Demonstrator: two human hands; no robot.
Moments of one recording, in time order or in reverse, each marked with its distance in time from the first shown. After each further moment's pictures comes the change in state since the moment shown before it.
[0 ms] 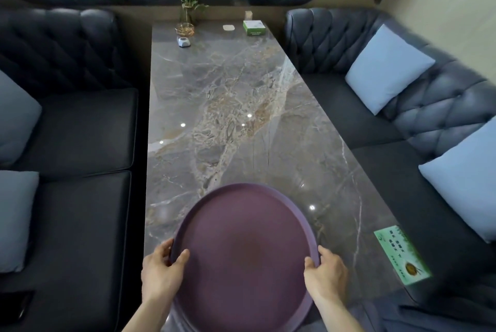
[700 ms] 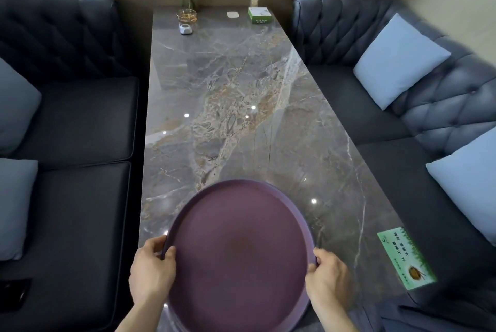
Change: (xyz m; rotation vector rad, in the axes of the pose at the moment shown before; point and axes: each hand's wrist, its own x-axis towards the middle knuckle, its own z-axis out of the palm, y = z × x) left_hand 0.006 0.002 0.005 0.205 0.182 0.004; right_hand 0.008 0.003 -0.001 -0.195 0.076 -0.117
